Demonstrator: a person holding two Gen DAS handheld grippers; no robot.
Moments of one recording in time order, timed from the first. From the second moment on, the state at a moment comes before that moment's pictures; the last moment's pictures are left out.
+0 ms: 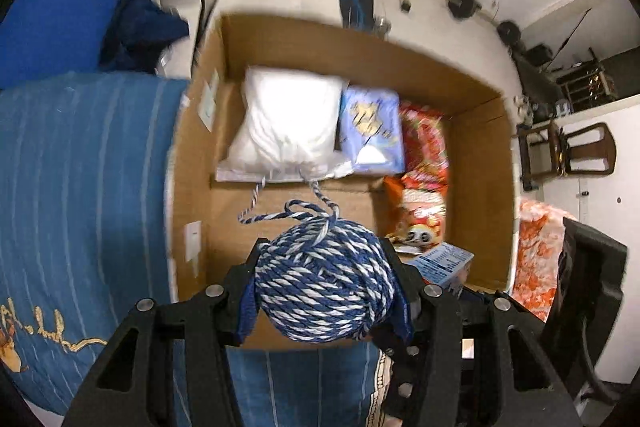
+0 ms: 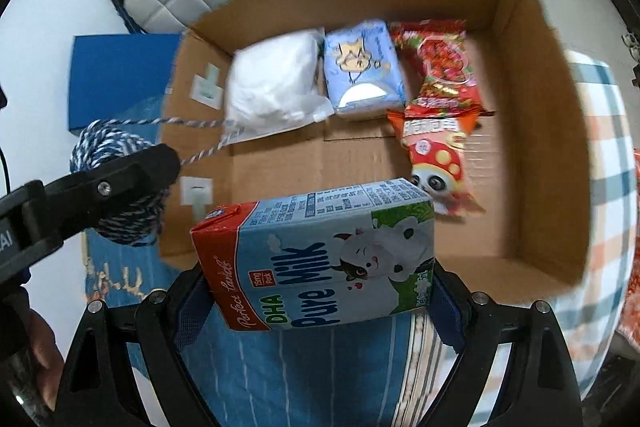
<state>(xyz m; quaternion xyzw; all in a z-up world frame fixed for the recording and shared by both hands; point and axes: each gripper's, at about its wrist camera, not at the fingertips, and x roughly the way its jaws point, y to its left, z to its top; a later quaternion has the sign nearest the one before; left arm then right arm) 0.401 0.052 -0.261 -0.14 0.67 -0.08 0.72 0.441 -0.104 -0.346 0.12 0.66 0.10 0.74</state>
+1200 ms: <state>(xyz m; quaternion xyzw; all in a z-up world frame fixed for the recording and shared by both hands) 0.411 0.015 -0.365 -0.10 0.78 -0.05 0.62 0.496 -0.093 -0.470 0.03 0.76 0.02 0.65</state>
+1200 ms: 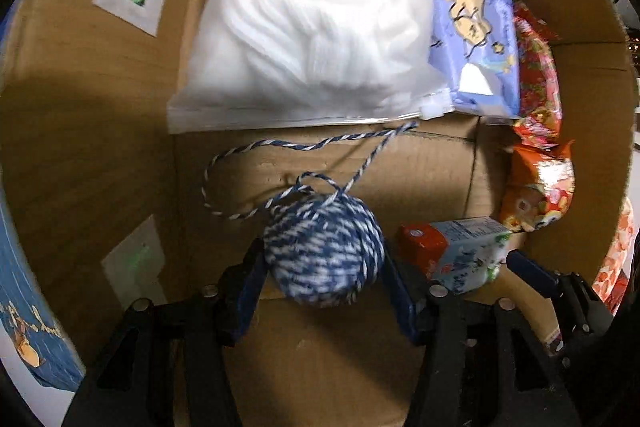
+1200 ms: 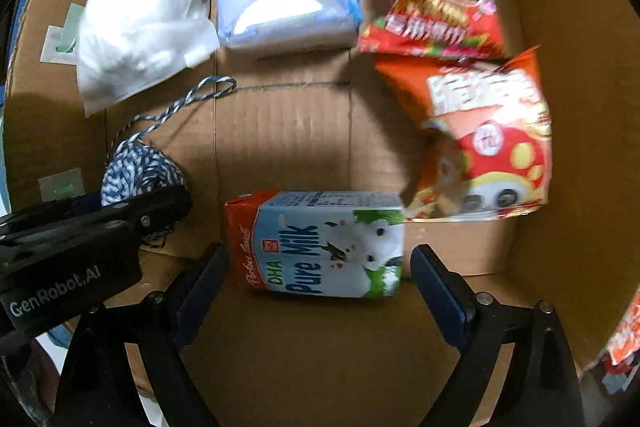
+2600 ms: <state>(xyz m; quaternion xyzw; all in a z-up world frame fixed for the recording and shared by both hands) 0.227 0.016 -0.092 -0.03 0.51 0.00 0.86 0.332 -0.151 -0.198 0.01 0.56 0.03 0.83</state>
